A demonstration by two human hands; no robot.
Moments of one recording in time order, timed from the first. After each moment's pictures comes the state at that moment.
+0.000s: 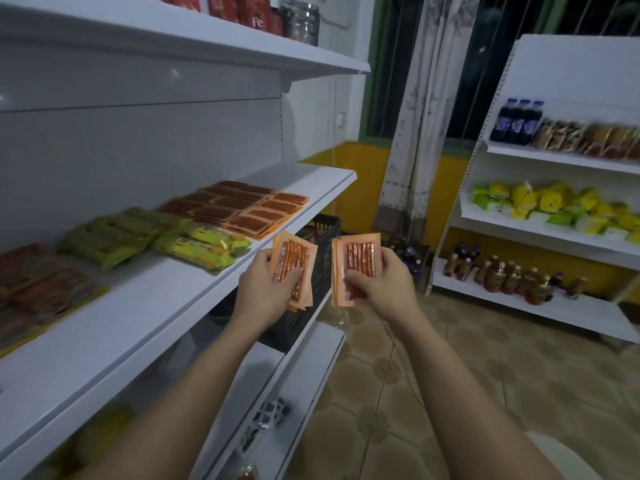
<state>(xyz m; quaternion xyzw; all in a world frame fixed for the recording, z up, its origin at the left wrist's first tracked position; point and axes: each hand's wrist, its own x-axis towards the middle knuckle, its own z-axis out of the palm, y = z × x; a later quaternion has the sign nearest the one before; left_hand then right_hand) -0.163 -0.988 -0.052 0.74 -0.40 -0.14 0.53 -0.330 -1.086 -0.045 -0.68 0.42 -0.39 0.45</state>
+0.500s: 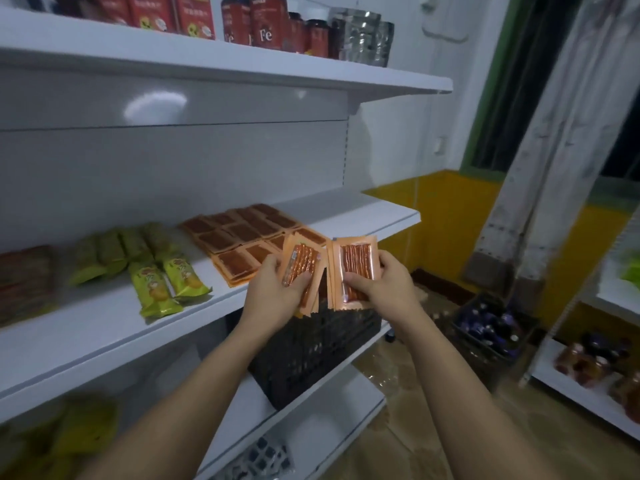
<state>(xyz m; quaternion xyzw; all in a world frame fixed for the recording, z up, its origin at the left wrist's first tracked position) -0.177 -1.188 -0.030 0.79 -0.26 -0.05 0.55 -0.281 -1.338 -0.024 -0.76 0.24 -0.28 0.54</state>
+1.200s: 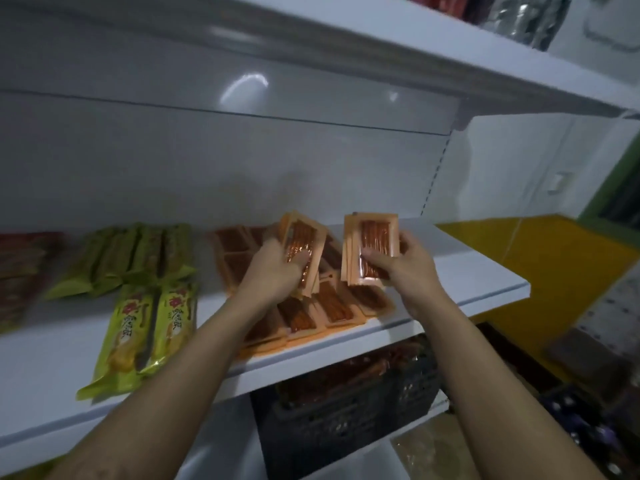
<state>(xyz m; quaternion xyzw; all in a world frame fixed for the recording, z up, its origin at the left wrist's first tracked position) 0.021 -1.247 -0.019 0.84 -0.13 0.00 0.53 -0.049 -1.440 -0.002 -0.75 0.13 -0.23 0.60</state>
